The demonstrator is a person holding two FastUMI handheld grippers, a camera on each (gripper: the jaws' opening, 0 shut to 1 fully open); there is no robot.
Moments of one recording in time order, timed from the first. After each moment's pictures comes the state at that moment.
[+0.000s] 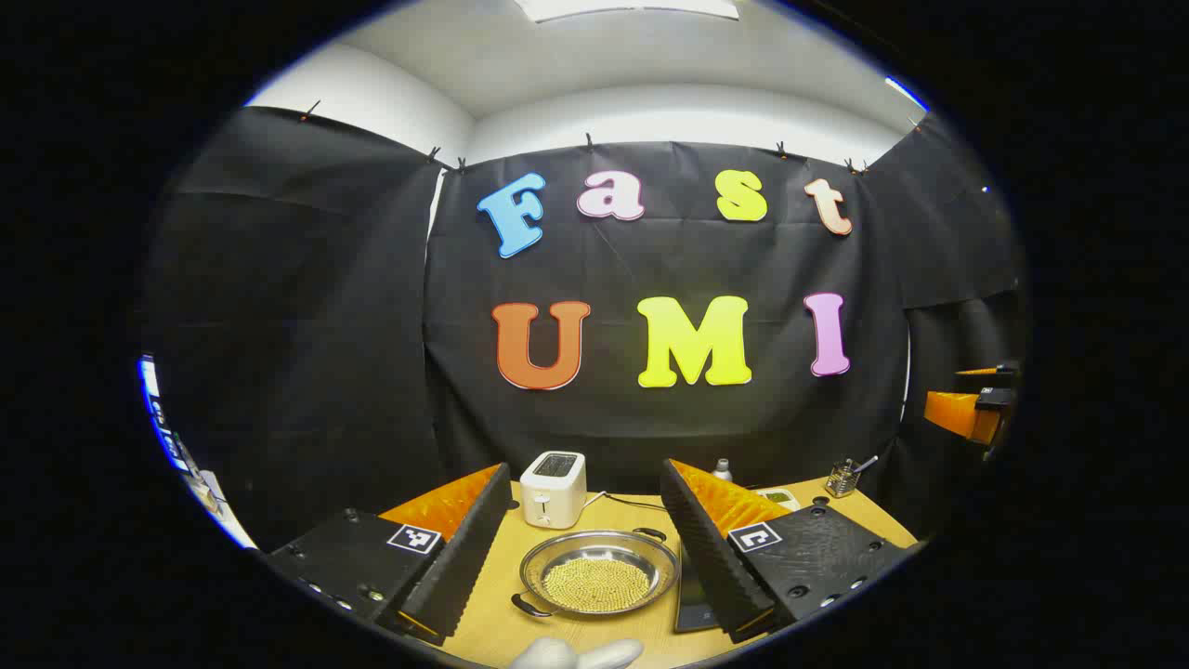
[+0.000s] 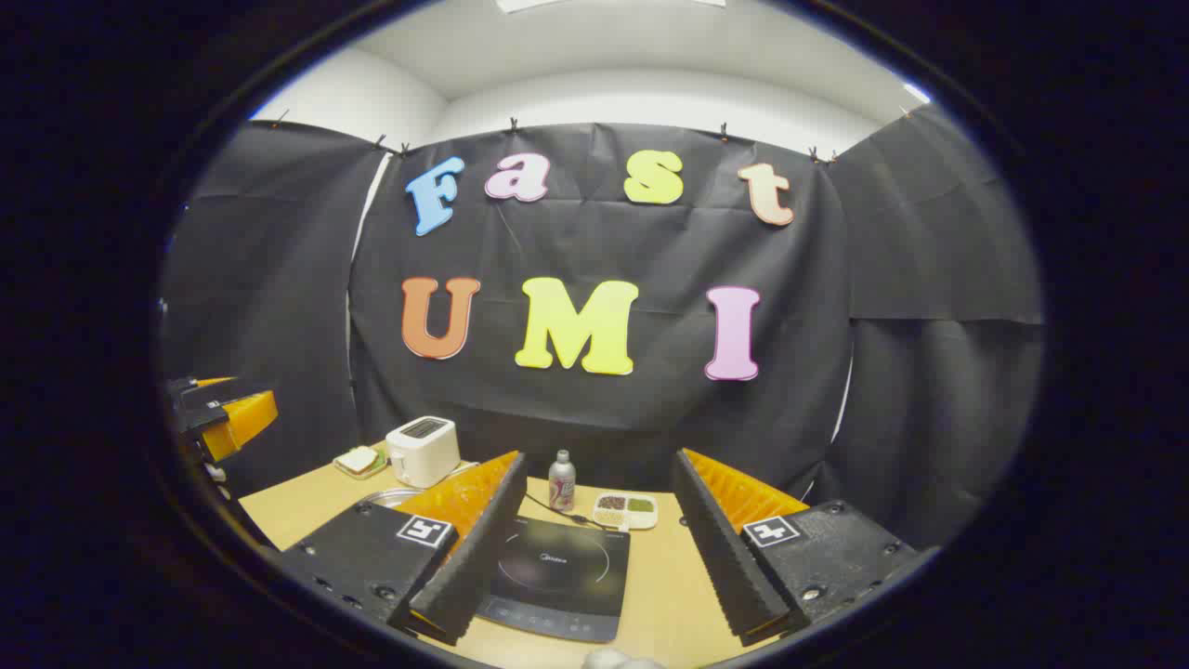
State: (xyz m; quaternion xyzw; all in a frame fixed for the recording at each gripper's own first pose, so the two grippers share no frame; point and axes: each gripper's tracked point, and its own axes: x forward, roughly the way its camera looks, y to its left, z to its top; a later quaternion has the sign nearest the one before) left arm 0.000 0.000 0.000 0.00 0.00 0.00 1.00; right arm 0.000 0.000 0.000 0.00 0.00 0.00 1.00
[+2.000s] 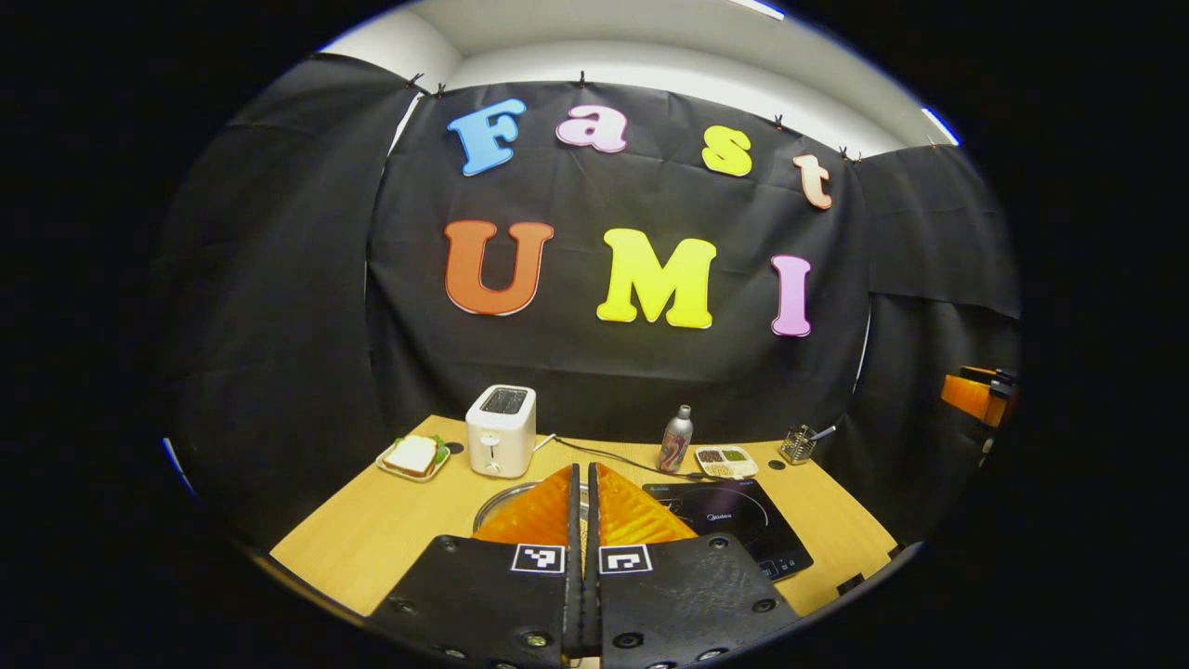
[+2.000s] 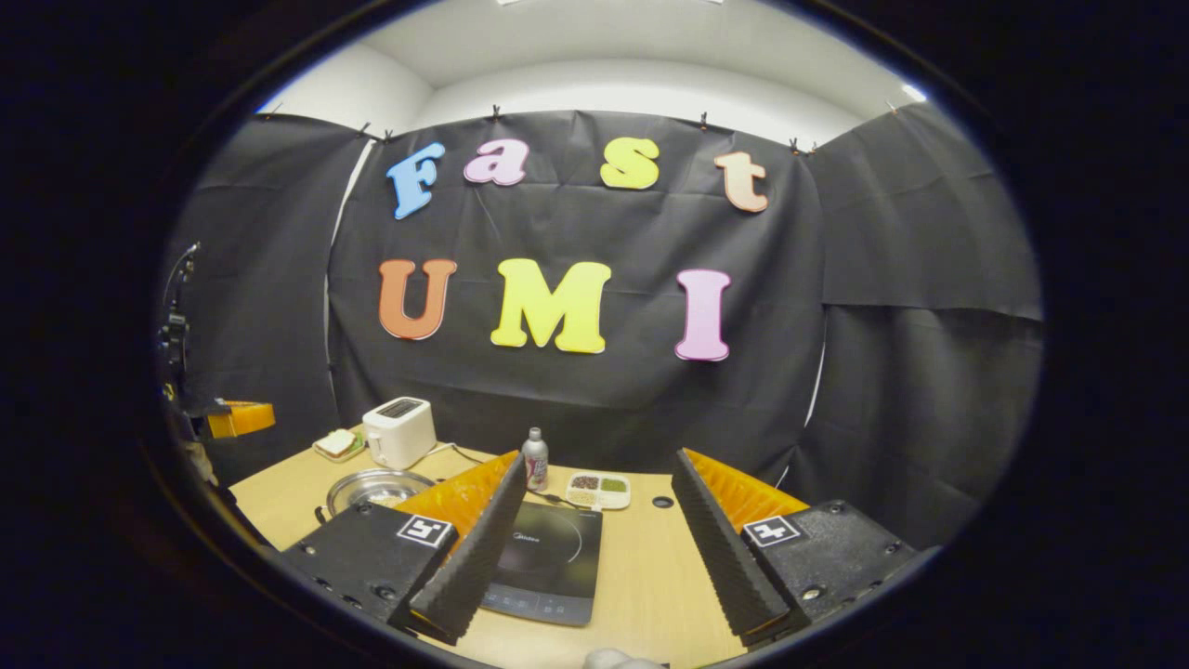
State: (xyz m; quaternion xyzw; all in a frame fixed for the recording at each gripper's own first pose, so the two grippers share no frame) left arm 0.031 0.000 -0.088 -0.06 0.12 -0.10 0.99; right arm -0.018 -0.037 -0.023 0.00 0.02 -0.05 1.00
